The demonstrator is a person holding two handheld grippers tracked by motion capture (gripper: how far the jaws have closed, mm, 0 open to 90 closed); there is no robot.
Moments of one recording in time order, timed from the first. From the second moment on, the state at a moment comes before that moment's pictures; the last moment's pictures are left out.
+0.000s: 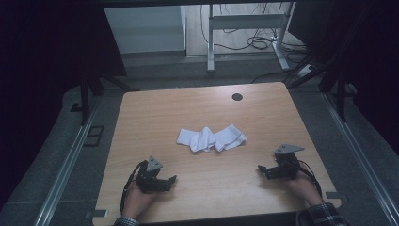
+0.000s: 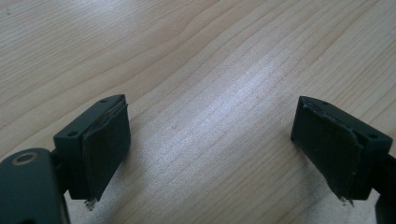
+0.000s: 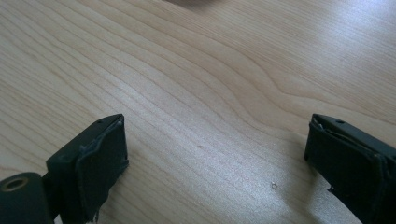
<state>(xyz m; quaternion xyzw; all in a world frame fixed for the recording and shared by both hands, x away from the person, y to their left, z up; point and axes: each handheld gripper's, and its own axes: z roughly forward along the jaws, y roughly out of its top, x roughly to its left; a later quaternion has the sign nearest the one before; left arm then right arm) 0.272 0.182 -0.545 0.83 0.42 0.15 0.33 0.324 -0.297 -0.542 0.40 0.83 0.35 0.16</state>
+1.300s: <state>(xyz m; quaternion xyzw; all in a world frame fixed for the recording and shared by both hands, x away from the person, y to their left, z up) 0.272 0.182 -0.545 0.83 0.42 0.15 0.33 0.328 -0.295 -0.535 0.39 0.84 0.34 0.16</state>
